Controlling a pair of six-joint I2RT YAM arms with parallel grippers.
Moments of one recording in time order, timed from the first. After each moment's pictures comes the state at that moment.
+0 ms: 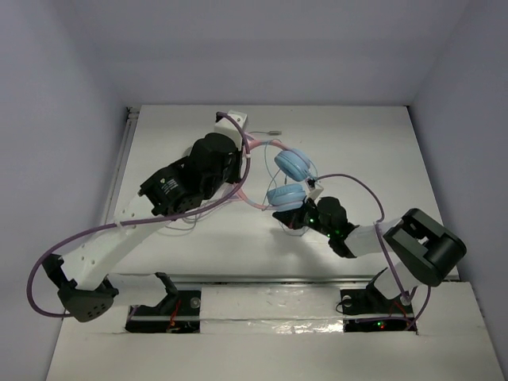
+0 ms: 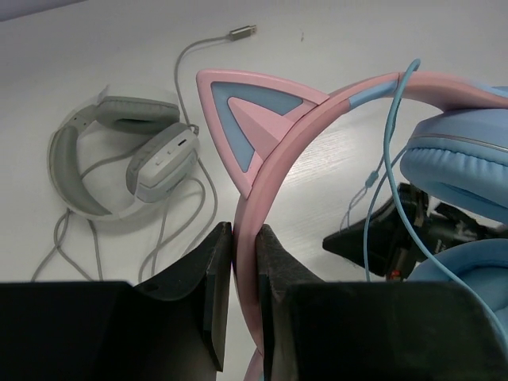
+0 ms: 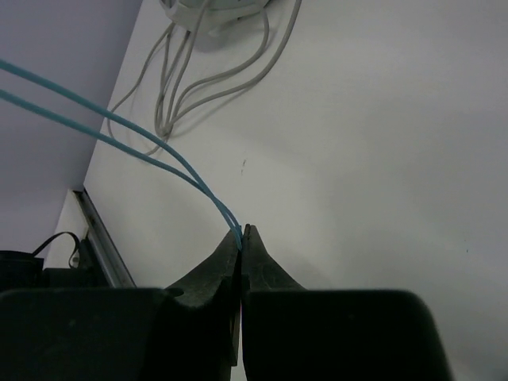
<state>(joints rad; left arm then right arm) -0.90 1.20 1.45 -0.75 -0.44 -0.29 0.69 1.53 0.36 0.91 -0.17 0.77</state>
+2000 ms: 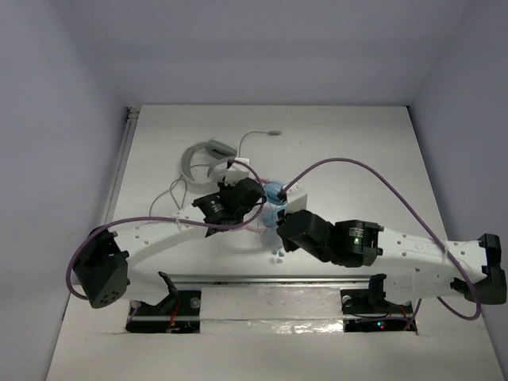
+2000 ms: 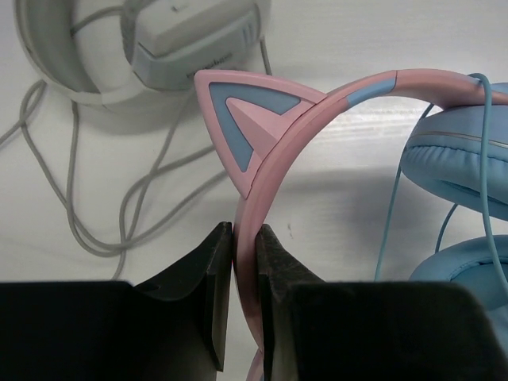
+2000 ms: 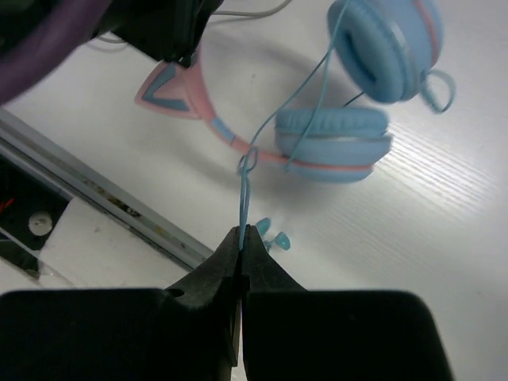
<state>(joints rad) -0.91 1.34 0.94 -0.45 -0.73 -0.56 1.32 1.14 1.04 -0.60 0.55 0.60</state>
